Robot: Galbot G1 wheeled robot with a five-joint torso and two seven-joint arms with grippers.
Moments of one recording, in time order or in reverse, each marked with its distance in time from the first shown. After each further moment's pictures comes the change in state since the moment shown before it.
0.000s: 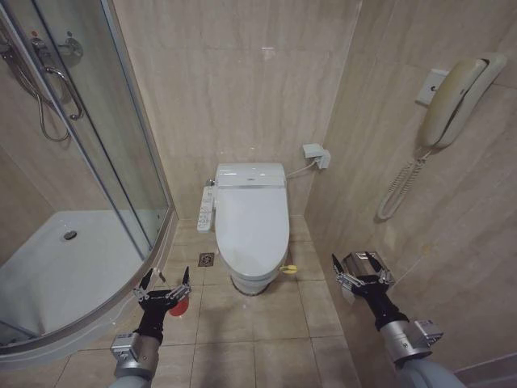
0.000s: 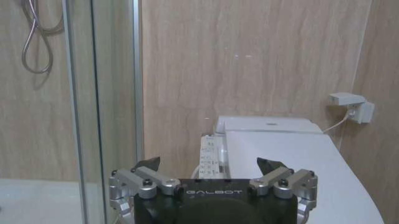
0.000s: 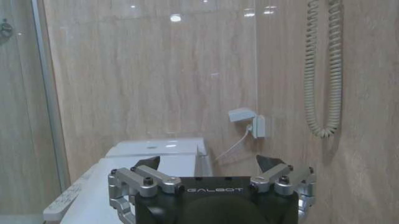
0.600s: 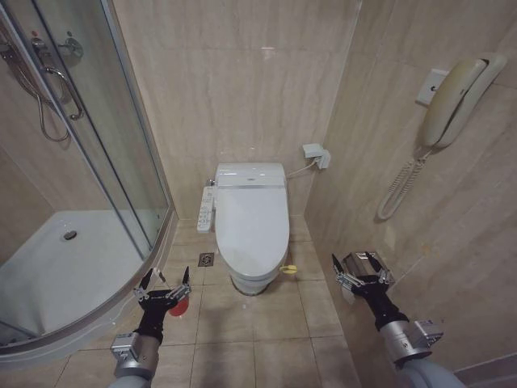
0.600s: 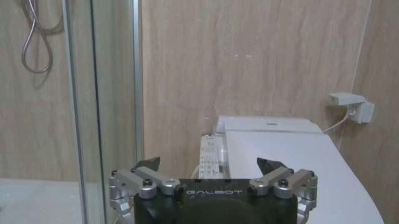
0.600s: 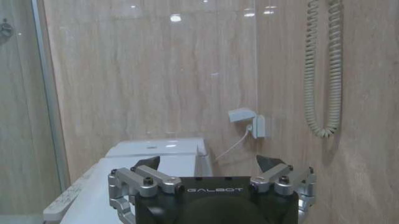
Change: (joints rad) left arm -0.001 0.000 0.000 0.000 -0.001 0.001 0.000; right arm 0.000 0.000 0.000 0.000 0.000 0.000 0.000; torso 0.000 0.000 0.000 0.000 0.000
